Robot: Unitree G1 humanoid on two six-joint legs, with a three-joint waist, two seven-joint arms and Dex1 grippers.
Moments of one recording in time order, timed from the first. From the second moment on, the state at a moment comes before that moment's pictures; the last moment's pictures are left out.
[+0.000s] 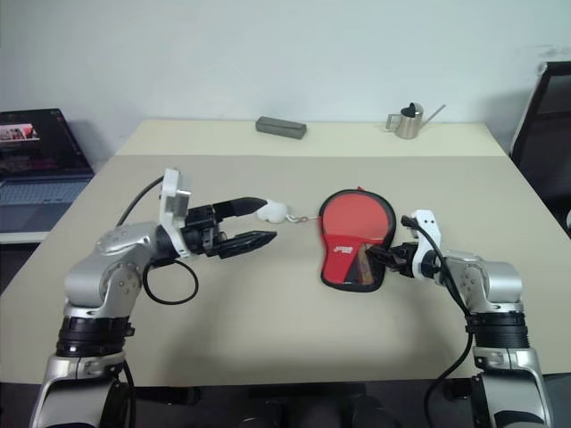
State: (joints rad) left arm -0.55 0.57 0.11 -0.01 -0.58 0.51 -1.14; right arm -0.57 -0.47 -0.12 0.11 0.53 1.06 0.52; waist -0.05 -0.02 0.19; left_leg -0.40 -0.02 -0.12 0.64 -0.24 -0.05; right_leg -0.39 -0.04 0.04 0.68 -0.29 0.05
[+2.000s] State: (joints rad) left arm -0.28 0.85 0.07 -0.16 -0.61 0.49 -1.36; right arm -0.33 -0.40 -0.24 -0.37 0.83 1.58 0.37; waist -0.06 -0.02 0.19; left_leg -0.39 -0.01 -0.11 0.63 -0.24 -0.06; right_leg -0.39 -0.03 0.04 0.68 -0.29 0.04
